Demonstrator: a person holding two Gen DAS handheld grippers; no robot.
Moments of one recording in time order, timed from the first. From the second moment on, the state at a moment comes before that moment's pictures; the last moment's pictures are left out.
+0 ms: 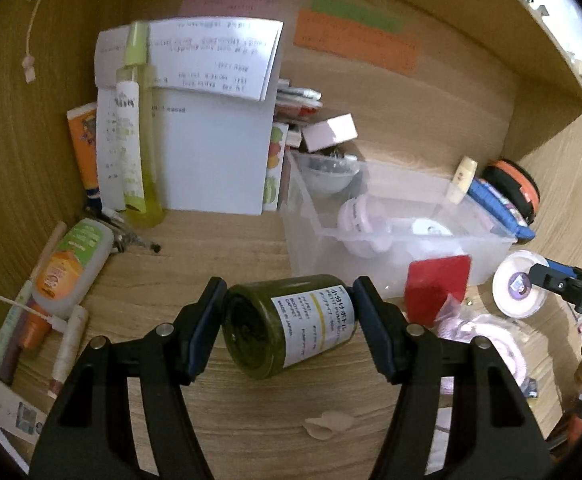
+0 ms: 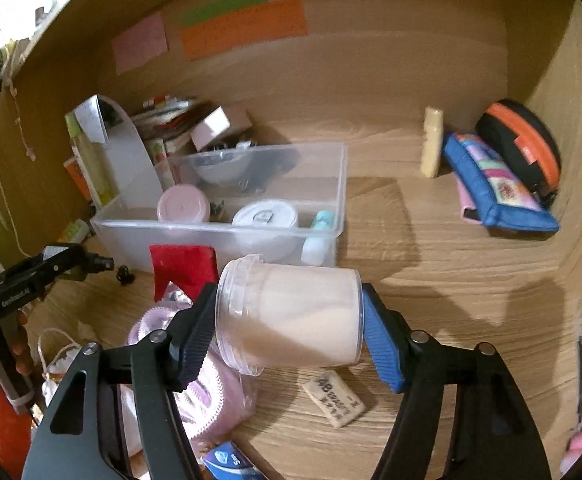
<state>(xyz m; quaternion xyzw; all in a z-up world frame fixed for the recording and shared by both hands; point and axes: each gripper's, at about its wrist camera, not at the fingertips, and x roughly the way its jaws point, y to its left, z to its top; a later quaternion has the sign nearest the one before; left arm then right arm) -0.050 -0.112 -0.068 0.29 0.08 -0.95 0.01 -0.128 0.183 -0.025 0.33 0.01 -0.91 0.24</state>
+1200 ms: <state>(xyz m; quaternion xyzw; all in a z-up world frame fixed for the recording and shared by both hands) -0.140 -0.085 -0.042 0.29 0.07 -0.95 -0.06 -0.191 0.130 0.009 0.30 0.03 -0.92 0.27</state>
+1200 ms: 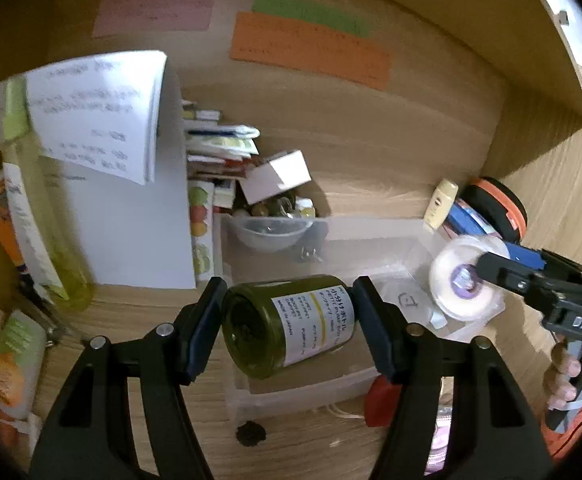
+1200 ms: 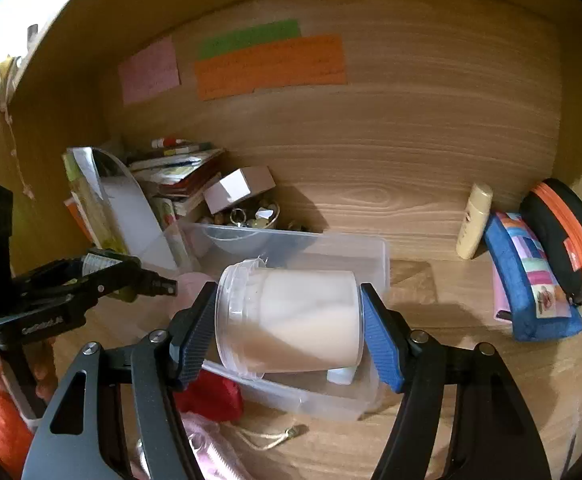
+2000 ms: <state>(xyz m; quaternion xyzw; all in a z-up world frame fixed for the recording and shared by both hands) -0.142 -0.049 -0.066 0.31 -0.02 -0.95 -0.04 -0.199 0.122 -0.018 0.33 0.06 -0.90 0.27</state>
